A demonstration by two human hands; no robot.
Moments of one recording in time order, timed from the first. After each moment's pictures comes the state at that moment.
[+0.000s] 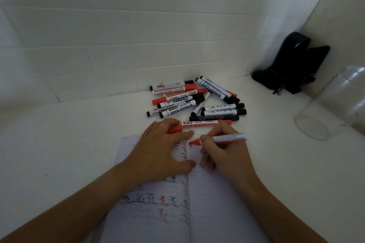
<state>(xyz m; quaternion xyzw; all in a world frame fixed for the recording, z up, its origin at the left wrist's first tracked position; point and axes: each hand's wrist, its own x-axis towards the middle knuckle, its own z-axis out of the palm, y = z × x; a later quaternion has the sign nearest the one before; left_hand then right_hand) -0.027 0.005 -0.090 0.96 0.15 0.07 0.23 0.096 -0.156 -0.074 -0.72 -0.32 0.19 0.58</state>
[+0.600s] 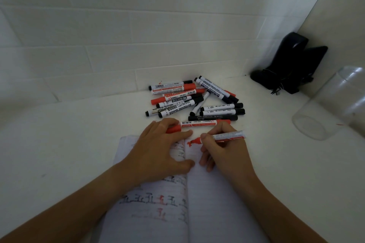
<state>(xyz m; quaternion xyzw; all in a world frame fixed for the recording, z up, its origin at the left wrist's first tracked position) -0.028 0.005 -0.091 0.96 0.15 0.08 0.23 0.097 -0.155 -0.075 -0.73 -0.29 0.19 0.59</state>
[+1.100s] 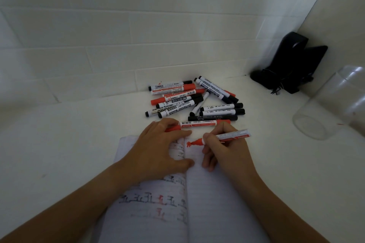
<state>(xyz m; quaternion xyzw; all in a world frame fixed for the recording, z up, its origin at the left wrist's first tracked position) -0.027 0.007 -0.088 0.96 0.15 0.09 0.24 0.100 -0.157 -0.075 -0.71 -0.29 0.20 0.61</state>
